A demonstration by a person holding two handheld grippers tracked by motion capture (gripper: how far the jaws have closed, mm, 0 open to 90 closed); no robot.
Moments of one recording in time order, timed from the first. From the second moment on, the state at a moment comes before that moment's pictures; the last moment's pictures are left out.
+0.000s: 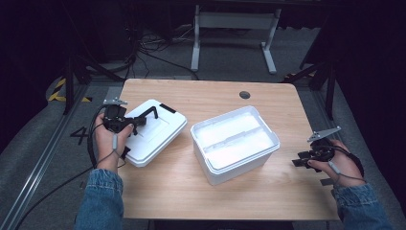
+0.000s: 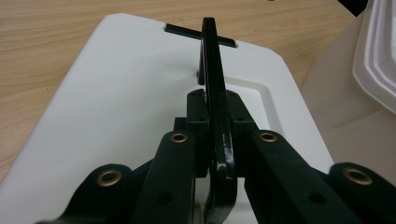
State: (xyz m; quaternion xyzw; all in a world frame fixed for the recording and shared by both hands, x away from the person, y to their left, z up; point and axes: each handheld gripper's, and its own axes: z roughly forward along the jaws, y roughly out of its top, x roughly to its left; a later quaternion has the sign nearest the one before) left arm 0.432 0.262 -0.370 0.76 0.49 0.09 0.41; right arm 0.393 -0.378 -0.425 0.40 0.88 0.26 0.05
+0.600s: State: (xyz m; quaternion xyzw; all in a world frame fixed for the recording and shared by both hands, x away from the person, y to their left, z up) left arm 0.431 0.258 -0.409 0.77 0.49 0.07 0.41; right arm 0.394 -0.377 -0.427 0.40 0.88 0.25 0.05
